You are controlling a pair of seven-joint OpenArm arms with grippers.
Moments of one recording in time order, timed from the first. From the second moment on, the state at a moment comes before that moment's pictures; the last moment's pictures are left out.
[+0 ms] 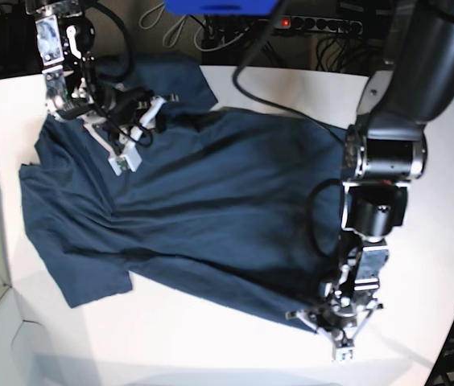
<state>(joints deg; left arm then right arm) -48.8 -3.8 0.9 26.5 -3.4 -0.9 16.5 -14.3 13.3 -5.4 102.2 25.2 10.0 -58.0</state>
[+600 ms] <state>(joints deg) -39.4 -4.8 0.7 44.6 -6.2 -0.8 27.3 -14.2 13.1 -5.3 102.2 25.2 10.0 -58.0</state>
